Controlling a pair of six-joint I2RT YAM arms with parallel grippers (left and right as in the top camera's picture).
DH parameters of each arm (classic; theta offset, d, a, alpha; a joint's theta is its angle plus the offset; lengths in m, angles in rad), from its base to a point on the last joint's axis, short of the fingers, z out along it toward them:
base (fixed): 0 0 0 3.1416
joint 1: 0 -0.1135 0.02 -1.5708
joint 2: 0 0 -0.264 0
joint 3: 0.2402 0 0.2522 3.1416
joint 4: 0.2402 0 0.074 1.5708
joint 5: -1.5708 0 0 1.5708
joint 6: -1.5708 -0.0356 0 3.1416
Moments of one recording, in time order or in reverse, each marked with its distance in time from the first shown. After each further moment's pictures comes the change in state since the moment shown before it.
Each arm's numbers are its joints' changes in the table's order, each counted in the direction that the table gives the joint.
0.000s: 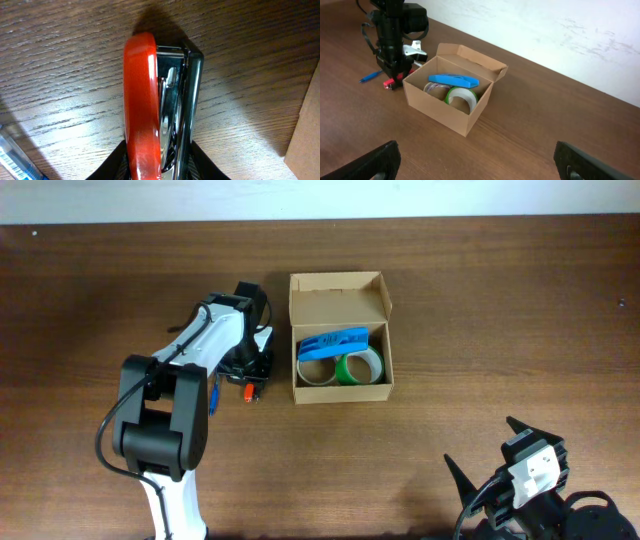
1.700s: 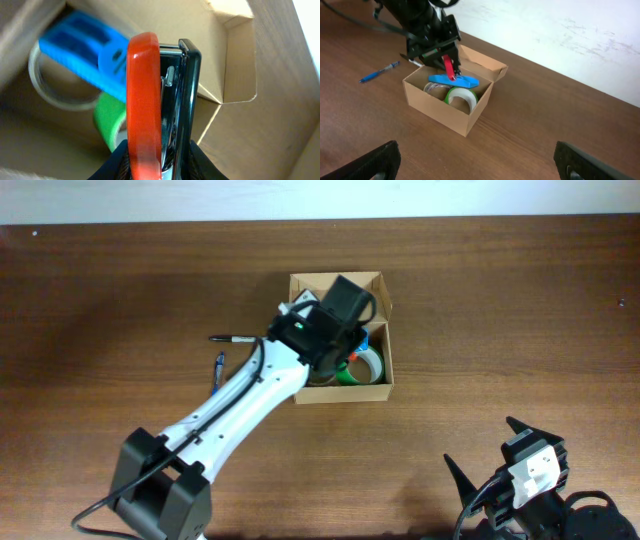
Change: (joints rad) left arm 0.451 0.292 0.067 -0.286 0.153 1.382; right arm 0.000 0.000 0.000 0.000 0.000 0.000
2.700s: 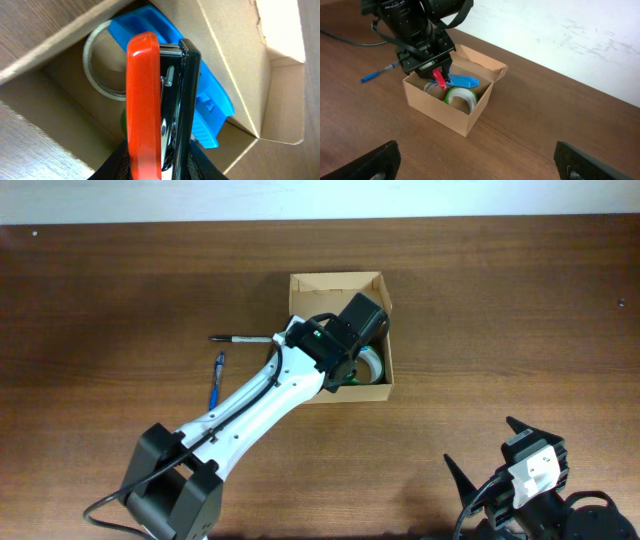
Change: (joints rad) left arm 0.048 -0.028 0.000 0.127 0.132 0.283; right arm 0.000 0.000 0.000 0.000 0.000 0.000
